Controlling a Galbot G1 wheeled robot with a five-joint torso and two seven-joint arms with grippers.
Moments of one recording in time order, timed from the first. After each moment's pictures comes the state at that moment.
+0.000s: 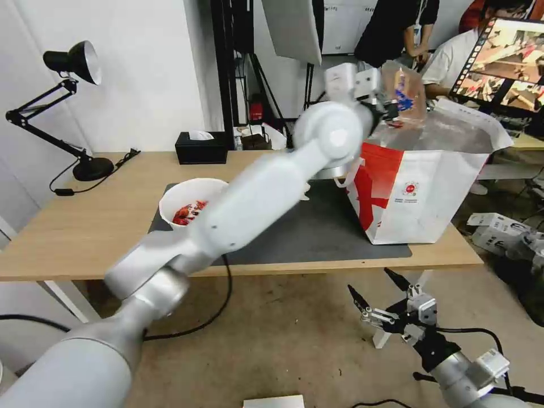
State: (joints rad) left arm -0.08 -1.60 0.39 -1.39 -1.33 0.43 -0.61; right arm -1.84 1.14 0.71 2.27 0.43 0.03 -0.29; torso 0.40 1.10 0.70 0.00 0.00
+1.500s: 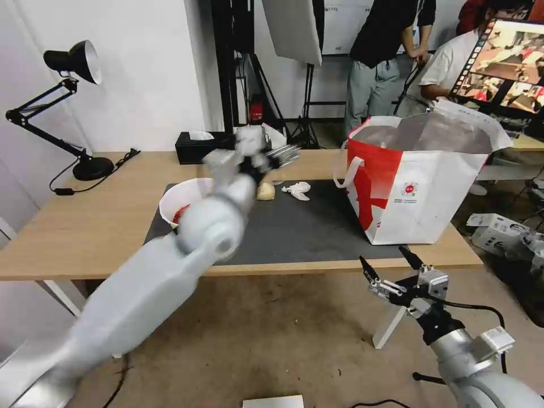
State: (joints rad) left arm 0.71 -0.90 -0.04 -2.15 -0.90 0.27 -0.50; right arm -1.72 1.15 0.71 2.26 0.48 0.00 -0.17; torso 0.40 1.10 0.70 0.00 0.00
